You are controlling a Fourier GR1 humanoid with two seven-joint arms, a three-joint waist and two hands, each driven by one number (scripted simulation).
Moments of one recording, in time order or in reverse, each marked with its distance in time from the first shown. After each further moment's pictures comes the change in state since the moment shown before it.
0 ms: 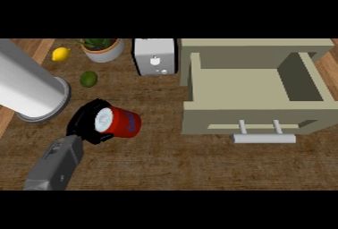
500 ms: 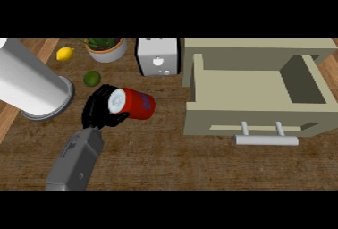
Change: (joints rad) left arm 0.032 -0.157 0.028 -0.292 0.090 0.305 0.035; right arm 0.048 0.010 0.008 -0.027 -0.013 -0.021 -0.016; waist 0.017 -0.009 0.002
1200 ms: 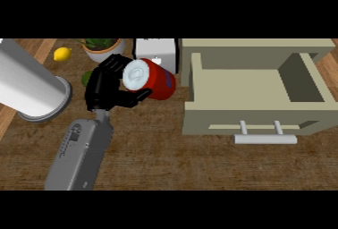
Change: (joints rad) left arm 0.048 -0.056 -0.300 -0.657 0.061 0.390 0.420; right arm 0.001 0.004 0.028 -0.027 0.009 -0.028 0.012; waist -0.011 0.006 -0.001
